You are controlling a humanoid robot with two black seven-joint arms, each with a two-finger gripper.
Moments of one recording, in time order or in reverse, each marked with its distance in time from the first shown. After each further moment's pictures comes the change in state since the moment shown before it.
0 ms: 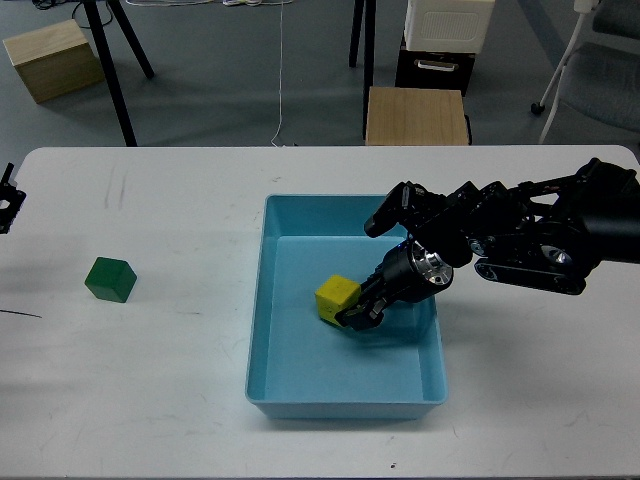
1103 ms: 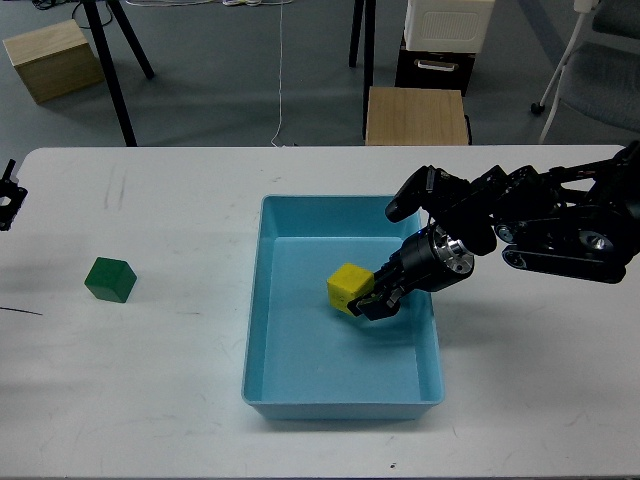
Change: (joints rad) left arm -0.003 0.007 -0.002 -0.019 0.000 0.003 0.001; right arm 0.062 -0.112 0.004 0.113 -0.003 -0.003 0.001
